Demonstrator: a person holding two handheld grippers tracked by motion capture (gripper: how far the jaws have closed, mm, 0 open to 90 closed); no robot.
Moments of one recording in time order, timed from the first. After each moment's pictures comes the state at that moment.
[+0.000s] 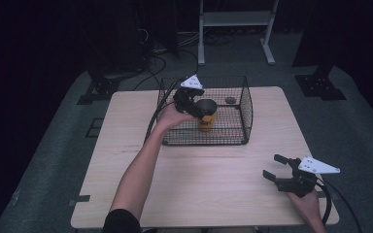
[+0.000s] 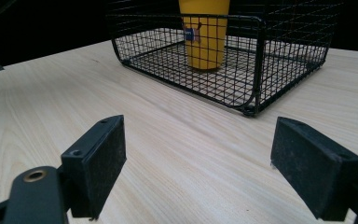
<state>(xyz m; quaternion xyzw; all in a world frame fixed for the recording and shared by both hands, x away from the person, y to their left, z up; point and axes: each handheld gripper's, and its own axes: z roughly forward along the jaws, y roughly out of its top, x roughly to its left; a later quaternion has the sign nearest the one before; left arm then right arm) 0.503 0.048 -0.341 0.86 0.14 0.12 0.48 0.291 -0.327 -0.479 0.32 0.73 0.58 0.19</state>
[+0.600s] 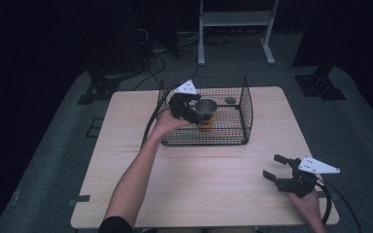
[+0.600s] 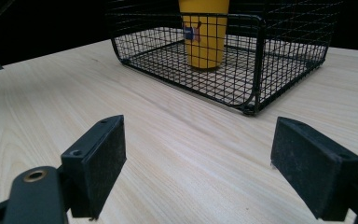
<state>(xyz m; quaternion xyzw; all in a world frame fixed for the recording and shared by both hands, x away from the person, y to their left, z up) 0.484 0.062 -0.347 0.85 0.14 0.12 0.50 0.291 -0.327 -0.479 0.32 0.73 0.58 0.19</state>
